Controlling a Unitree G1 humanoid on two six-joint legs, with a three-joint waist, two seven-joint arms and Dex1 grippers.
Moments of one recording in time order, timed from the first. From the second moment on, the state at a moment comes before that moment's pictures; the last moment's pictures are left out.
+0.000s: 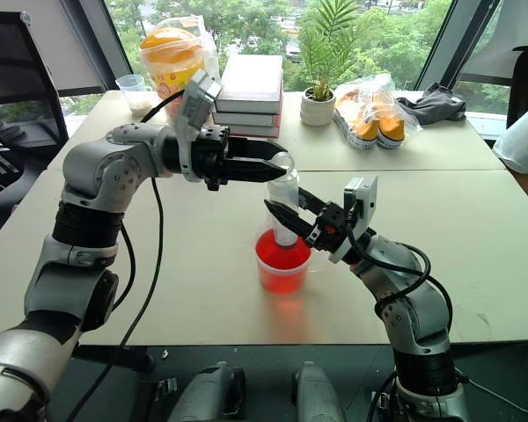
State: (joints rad) left arm -1.06 0.42 -0.10 0.15 -0.62 0.77 -1.23; right arm -0.26 -0.34 -0.05 -0.43 0.59 0.42 0.70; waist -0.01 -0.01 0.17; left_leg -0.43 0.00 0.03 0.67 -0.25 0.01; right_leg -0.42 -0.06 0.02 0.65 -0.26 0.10
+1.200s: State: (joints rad) left arm -1.21 0.41 -0.11 0.34 -0.60 0.71 -1.31; right arm -0.27 -0.38 -0.07 -0.44 0.65 0.44 0.66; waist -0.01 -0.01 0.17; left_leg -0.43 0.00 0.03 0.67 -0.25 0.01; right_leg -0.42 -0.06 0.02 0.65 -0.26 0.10
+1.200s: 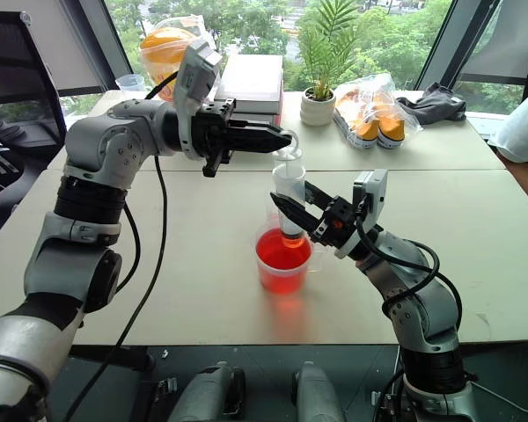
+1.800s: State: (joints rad) left arm -1.16 0.46 -0.04 0.32 -0.57 0.62 -1.30; right arm -0.34 -0.45 -0.10 -0.53 0.82 0.63 0.57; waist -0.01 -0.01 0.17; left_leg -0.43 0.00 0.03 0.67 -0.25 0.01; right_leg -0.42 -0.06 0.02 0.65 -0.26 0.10
